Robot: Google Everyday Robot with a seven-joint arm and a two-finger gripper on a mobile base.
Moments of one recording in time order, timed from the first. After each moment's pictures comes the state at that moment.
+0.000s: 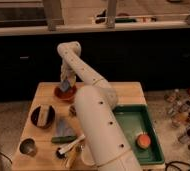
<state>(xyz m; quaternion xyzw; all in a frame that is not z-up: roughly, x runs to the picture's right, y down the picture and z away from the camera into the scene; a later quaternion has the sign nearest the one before) -0.161 -0.035 0.956 -0.27 -0.26 -0.44 0.81</state>
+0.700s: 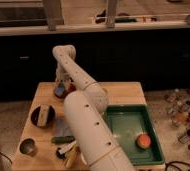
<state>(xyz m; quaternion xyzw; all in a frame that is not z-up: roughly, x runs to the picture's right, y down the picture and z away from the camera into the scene) -0.192 0.006 0.956 -0.30 -0.31 -0.46 0.78</state>
